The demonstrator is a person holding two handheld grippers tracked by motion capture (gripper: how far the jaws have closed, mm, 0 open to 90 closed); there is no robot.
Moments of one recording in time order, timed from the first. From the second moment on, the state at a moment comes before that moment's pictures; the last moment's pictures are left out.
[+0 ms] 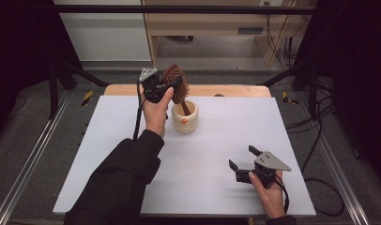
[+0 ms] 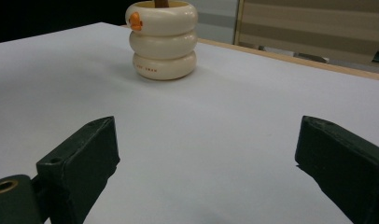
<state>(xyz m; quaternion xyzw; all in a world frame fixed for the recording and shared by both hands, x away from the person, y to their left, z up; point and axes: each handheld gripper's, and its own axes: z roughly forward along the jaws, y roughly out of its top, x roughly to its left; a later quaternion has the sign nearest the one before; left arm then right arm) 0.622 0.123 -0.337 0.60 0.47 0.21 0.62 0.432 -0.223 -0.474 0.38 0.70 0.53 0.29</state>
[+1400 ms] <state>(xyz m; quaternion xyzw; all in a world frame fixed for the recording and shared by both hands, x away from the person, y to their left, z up) 0.625 0.118 -0.356 0.60 0.47 0.20 0.61 0.432 -0.222 -0.475 0.37 0.71 0.53 0.28</state>
